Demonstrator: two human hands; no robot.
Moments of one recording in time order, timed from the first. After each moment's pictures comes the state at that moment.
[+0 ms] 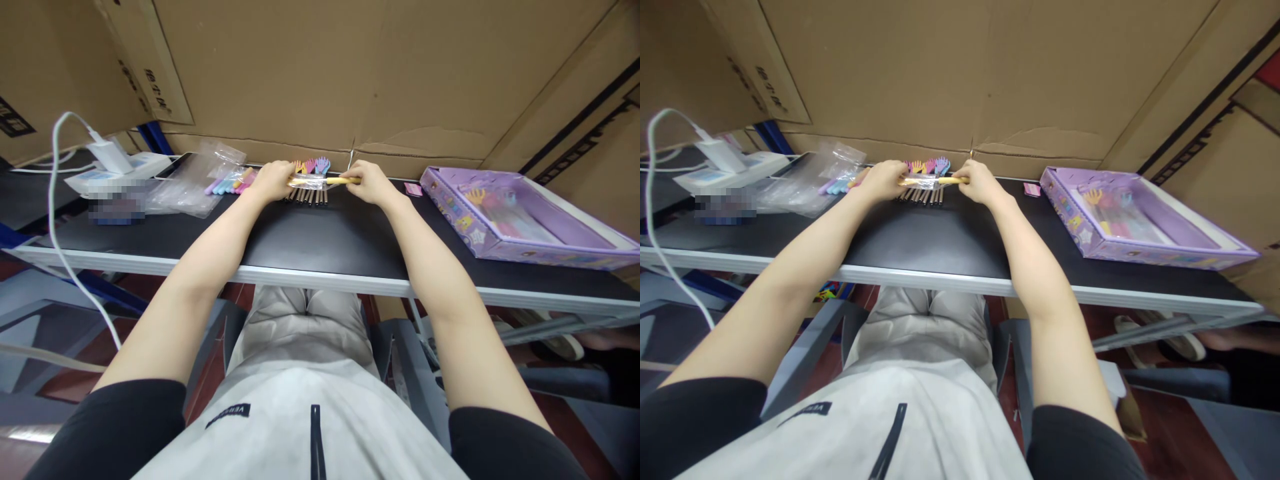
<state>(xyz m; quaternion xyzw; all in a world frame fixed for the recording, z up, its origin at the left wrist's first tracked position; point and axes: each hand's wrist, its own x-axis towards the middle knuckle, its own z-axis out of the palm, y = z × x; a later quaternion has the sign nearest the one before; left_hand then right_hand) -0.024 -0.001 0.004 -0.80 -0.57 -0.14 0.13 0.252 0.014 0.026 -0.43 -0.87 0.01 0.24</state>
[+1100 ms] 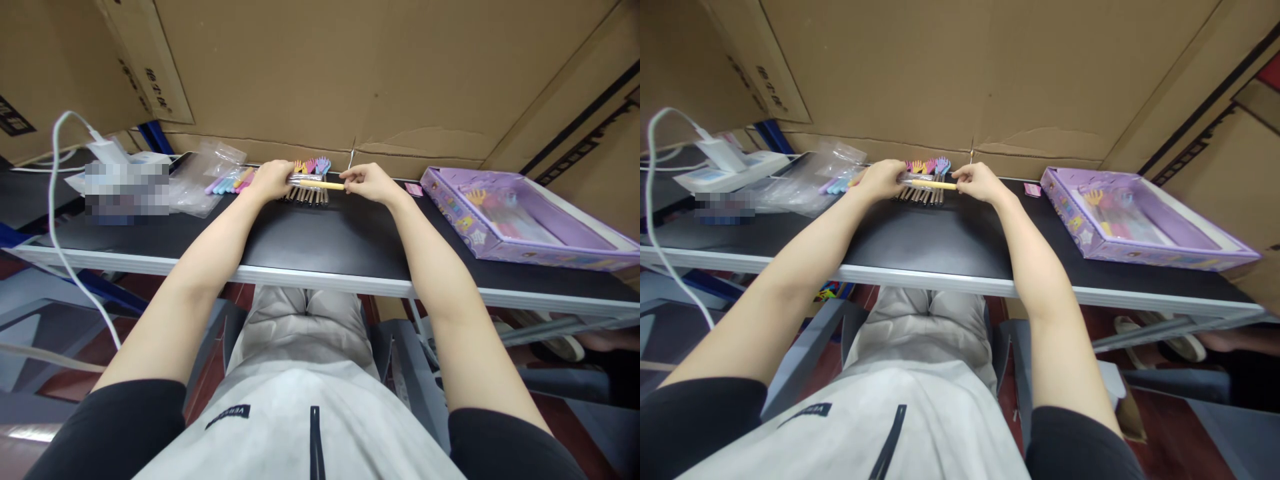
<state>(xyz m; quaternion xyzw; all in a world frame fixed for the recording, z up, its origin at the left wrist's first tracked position) -0.031 0.004 0.002 -0.80 -0.56 -0.18 0.12 0.251 0.019 0.020 -0.43 -0.81 0.22 0.33</state>
